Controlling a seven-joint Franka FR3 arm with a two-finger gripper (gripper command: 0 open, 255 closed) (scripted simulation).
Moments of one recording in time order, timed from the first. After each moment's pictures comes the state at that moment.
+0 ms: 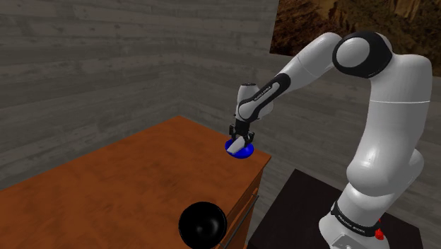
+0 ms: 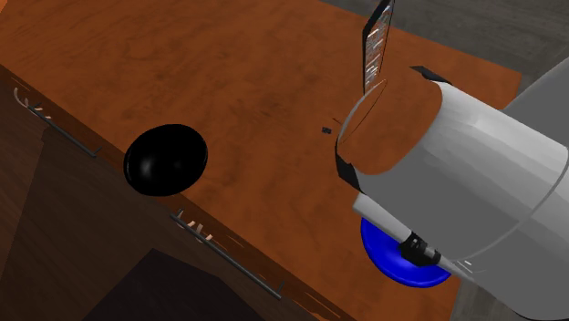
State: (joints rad) arm -0.42 0.30 0.21 -2.21 -0.11 2.51 1.38
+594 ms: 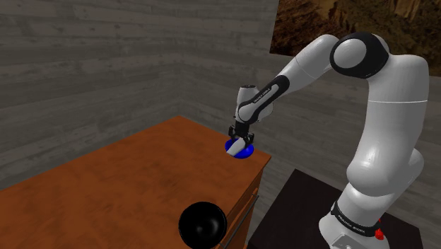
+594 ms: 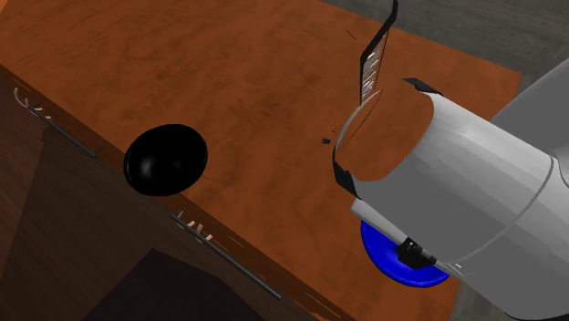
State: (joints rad) arm -0.41 0.32 0.21 -2.21 -0.12 2.53 1.39
